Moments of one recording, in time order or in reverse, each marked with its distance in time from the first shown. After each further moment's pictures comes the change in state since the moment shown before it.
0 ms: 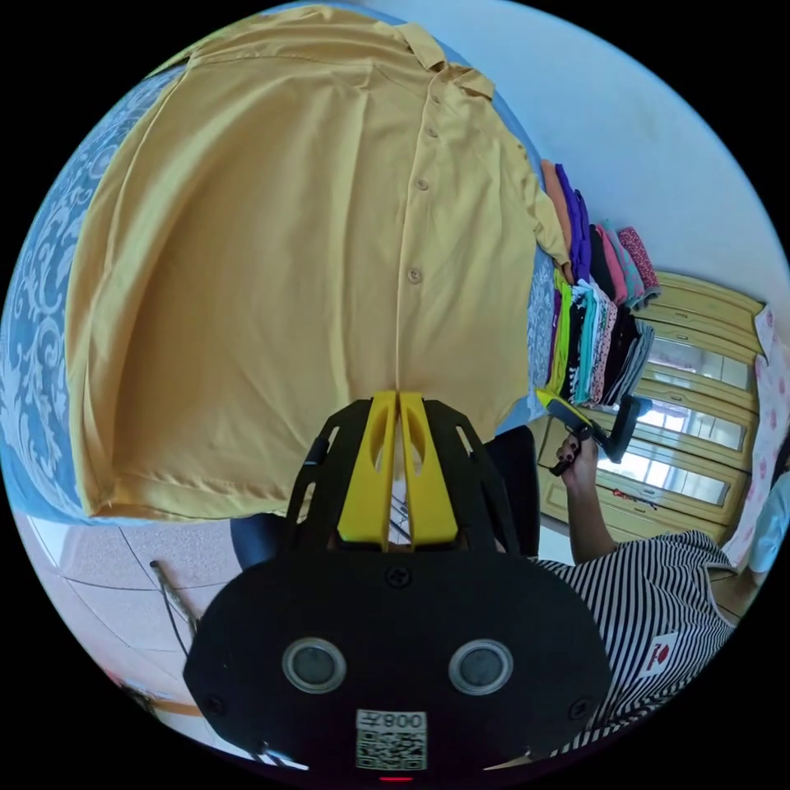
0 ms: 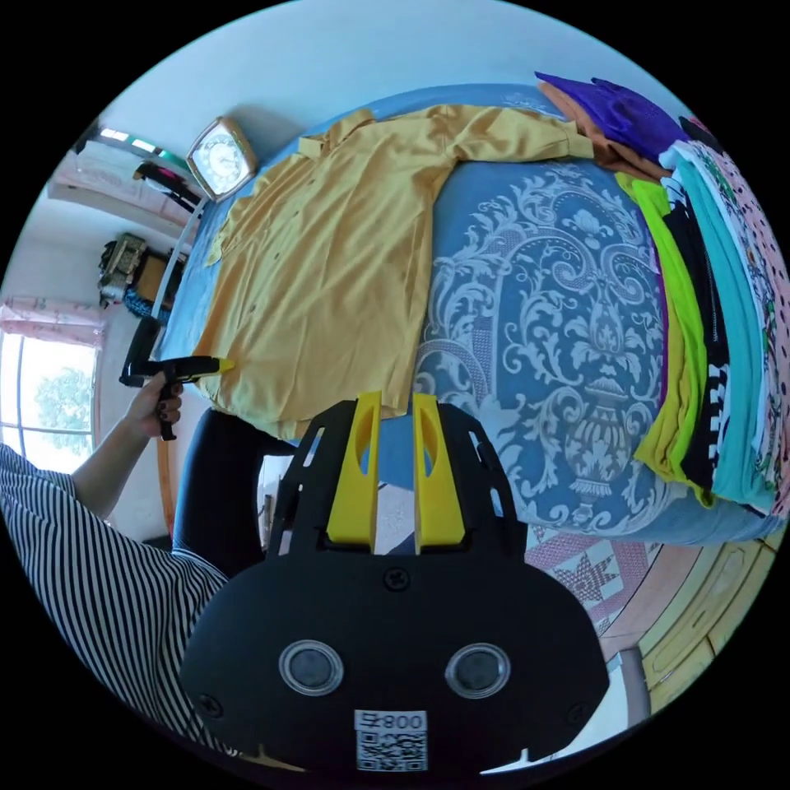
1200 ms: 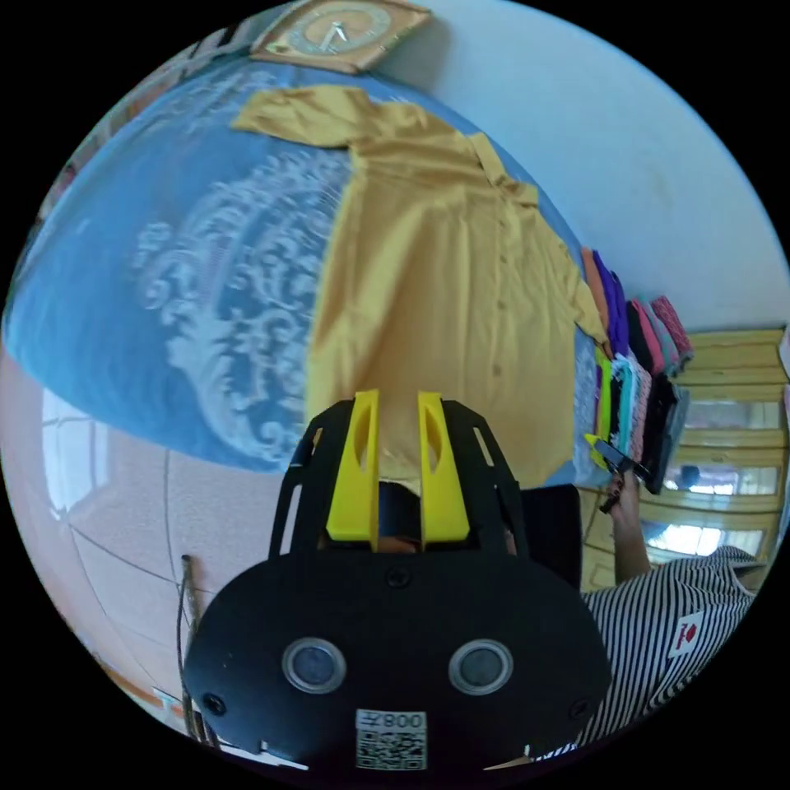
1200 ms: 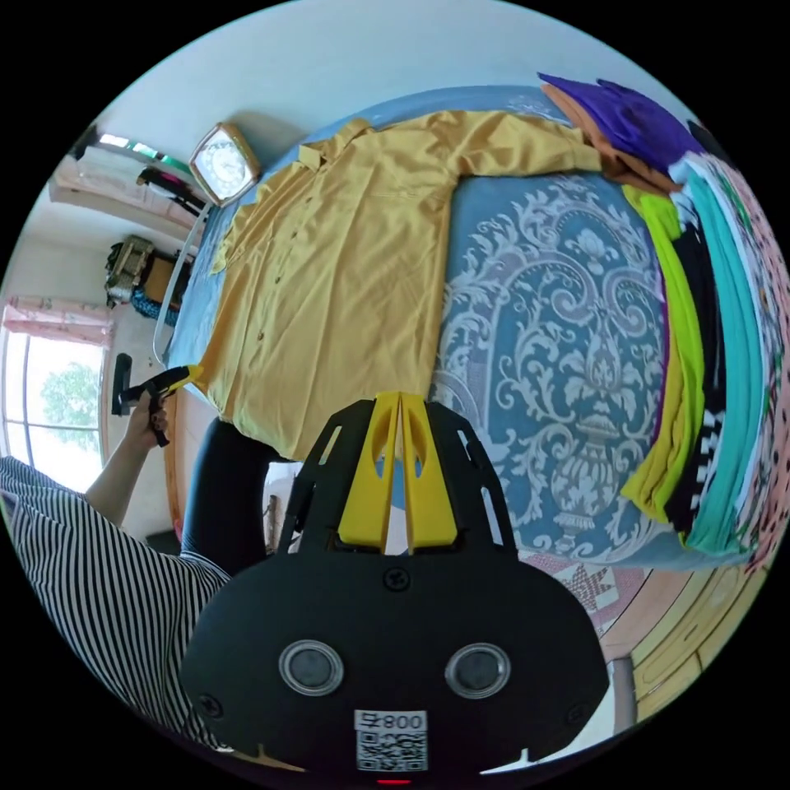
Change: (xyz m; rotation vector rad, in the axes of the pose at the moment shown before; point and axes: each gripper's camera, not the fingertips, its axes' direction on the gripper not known) left arm -0.071 0.049 -0.138 0.367 -0.264 -0.139; right arm 0.032 -0.157 -0.020 -0.007 -0.006 -0.056
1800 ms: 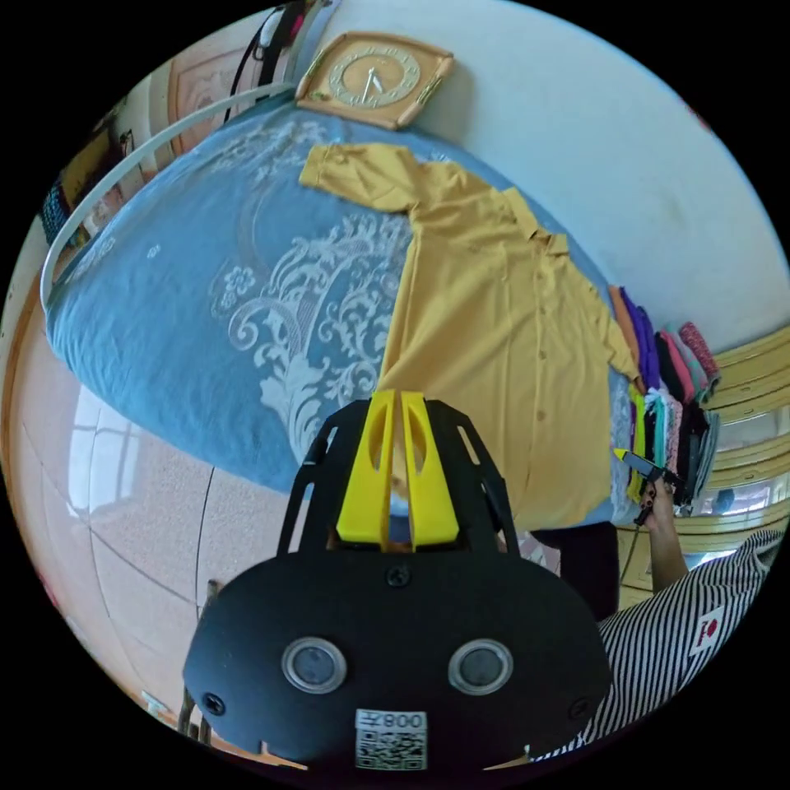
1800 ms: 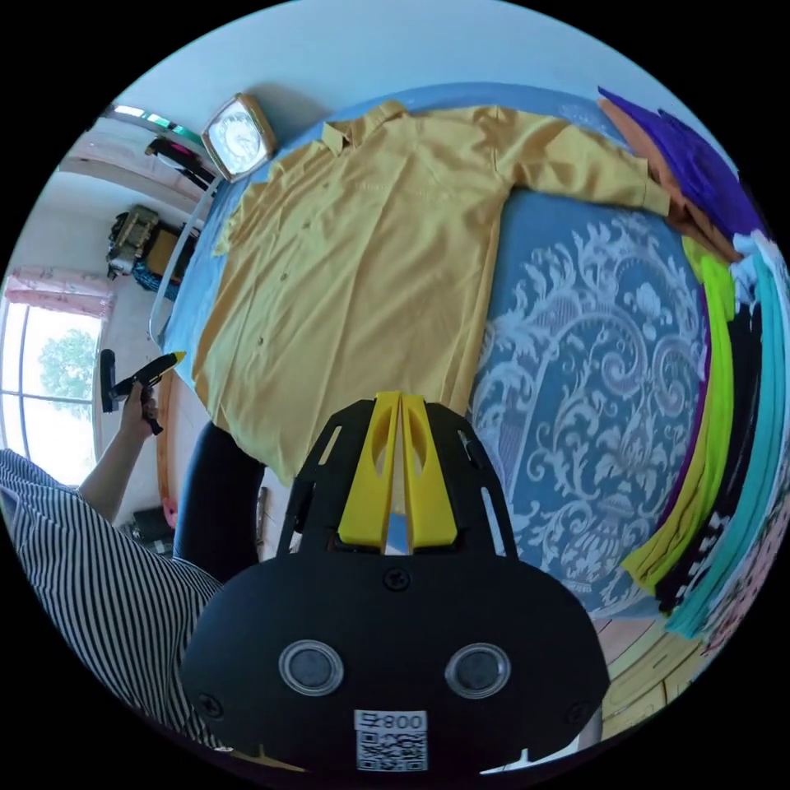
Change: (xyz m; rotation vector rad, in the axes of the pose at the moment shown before) left arm -0.013 -0.034 -0.074 0.212 -0.072 0.016; right arm -0.049 -0.160 0.003 0.007 0.014 -0.087
